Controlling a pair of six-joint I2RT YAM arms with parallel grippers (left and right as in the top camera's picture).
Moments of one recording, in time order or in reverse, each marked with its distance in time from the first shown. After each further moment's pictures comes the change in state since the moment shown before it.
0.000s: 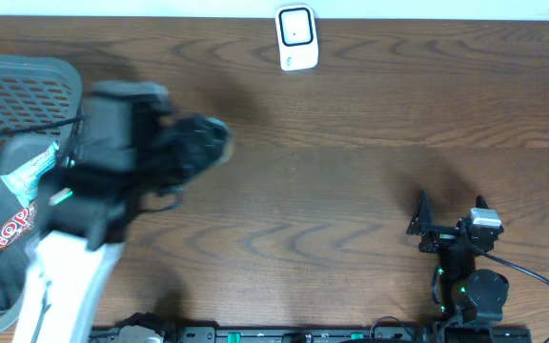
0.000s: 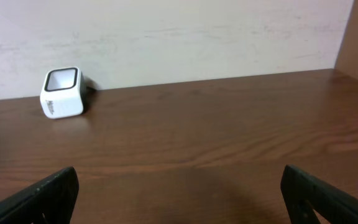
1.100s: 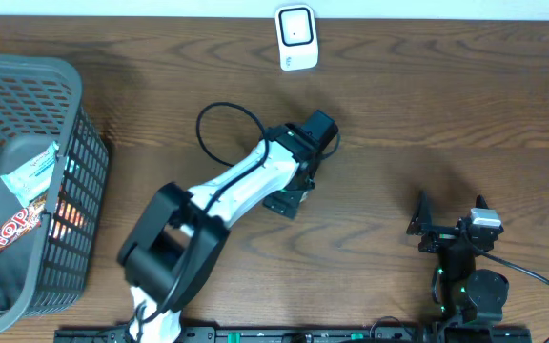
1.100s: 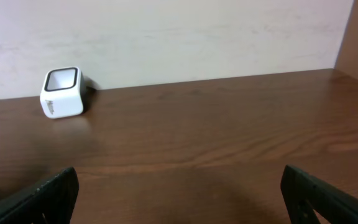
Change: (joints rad) left arm -0.409 0.741 -0.058 0.261 -0.205 -0.945; right arm 0.000 0.000 0.000 0.000 0.000 0.000
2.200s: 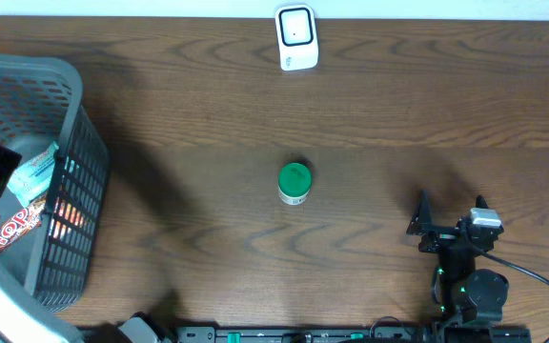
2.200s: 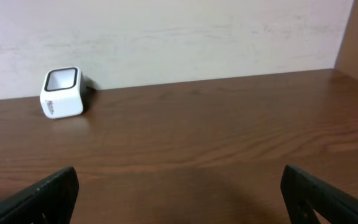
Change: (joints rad) left arm 1.467 -0.564 0.257 -0.528 0.088 1.403; right arm 0.000 0.000 0.000 0.000 0.000 0.000
